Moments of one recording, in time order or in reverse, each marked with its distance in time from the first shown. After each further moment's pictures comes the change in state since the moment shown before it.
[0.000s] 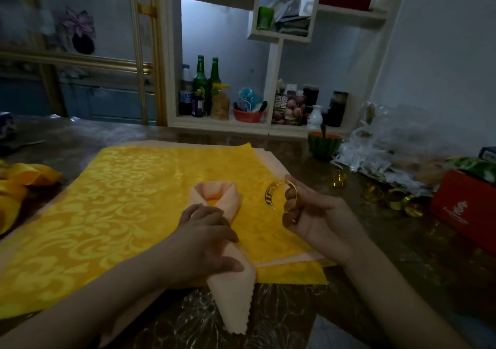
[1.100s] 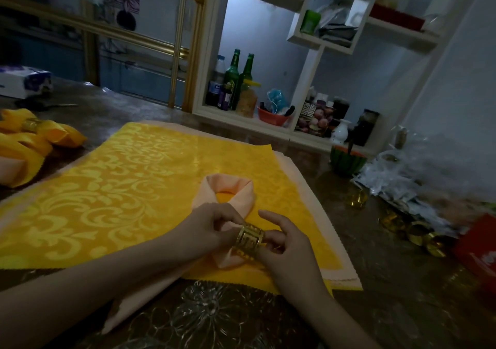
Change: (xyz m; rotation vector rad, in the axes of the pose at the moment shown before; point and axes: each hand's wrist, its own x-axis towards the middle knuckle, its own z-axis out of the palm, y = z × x) left_hand 0.004 -0.002 0.017 -0.841 0.296 -0.146; right_hand -0.001 0.074 0.019 -1.272 0.202 -0.248
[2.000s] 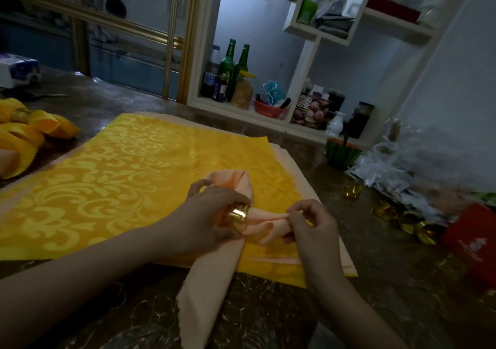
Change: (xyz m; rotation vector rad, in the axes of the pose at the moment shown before) left_hand -0.001 0.007 -0.012 0.582 -0.058 0.217; right_hand 0.006 -0.006 -0.019 0.137 0.337 0.046
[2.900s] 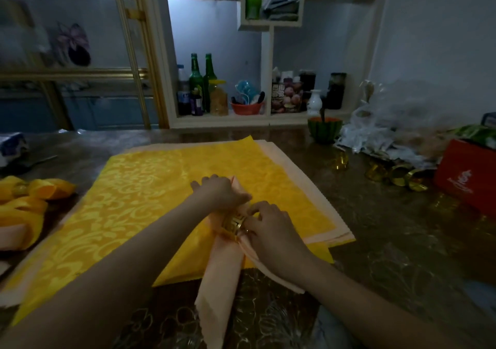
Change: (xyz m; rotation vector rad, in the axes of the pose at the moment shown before) left_hand 0.088 0.007 0.004 0.455 -0.397 -0.620; right_hand -0.003 0.027 0.031 -0.864 -0.249 -0.536
